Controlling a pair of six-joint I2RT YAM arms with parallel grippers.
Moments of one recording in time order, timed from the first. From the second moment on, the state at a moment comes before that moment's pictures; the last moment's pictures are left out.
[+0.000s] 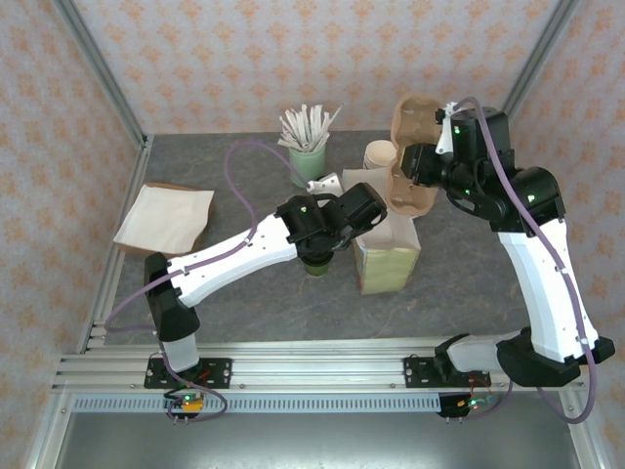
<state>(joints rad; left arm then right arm) -1.02 1.79 1.85 -0.99 -0.44 -1.34 0.44 1.30 1.94 -1.22 0.07 0.42</state>
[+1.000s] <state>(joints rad) -0.99 1.67 1.71 -0.81 -0.35 -1.22 0.45 1.30 1.85 -1.21 0.06 0.43</state>
